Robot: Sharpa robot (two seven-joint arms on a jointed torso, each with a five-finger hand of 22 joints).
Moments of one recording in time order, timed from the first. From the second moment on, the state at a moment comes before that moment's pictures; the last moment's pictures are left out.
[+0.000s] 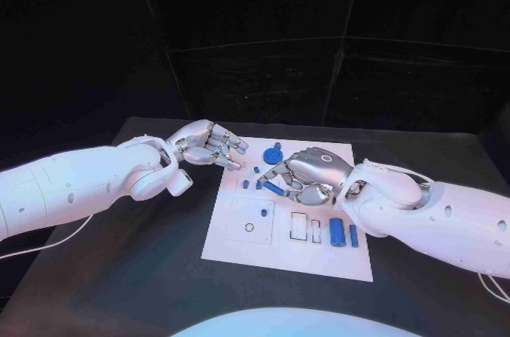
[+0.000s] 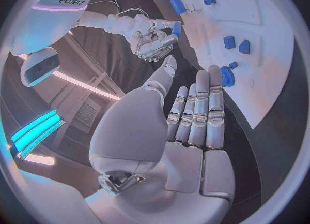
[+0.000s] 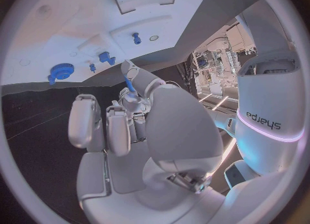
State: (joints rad) left arm 1.24 -0.92 -0.17 1.39 -0.60 -0.08 0.47; left_hand 1.40 -0.09 0.08 -0.11 0.05 0.89 0.18 0.12 0.07 0.89 0.15 0.26 0.07 0.98 0.08 0.75 0.30 0.17 1.08 0.17 0.35 0.53; right arm 1.18 -0.69 -0.11 1.60 -1.66 -0.38 0.11; right_hand 1.36 -0.08 0.45 -0.23 0.05 0.90 0.04 0.12 0.08 1.11 0.00 1.23 0.99 1.46 -0.06 1.49 1.31 0.07 1.35 0.05 1.40 1.31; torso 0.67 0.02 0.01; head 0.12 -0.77
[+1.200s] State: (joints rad) left arm 1.23 -0.87 -0.17 1.43 -0.71 -0.02 0.44; left_hand 1.40 -0.07 0.00 -0.11 0.05 0.92 0.21 0.16 0.07 0.95 0.15 0.29 0.07 1.05 0.07 0.62 0.24 0.17 1.12 0.17 0.29 0.43; right arm 1.18 -0.68 -0.07 1.62 -1.63 -0.40 0.10; right_hand 1.36 -0.08 0.45 -0.23 0.05 0.90 0.04 0.12 0.08 1.11 0.01 1.23 0.99 1.47 -0.06 1.49 1.31 0.07 1.36 0.06 1.40 1.31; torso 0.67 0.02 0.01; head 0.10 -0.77
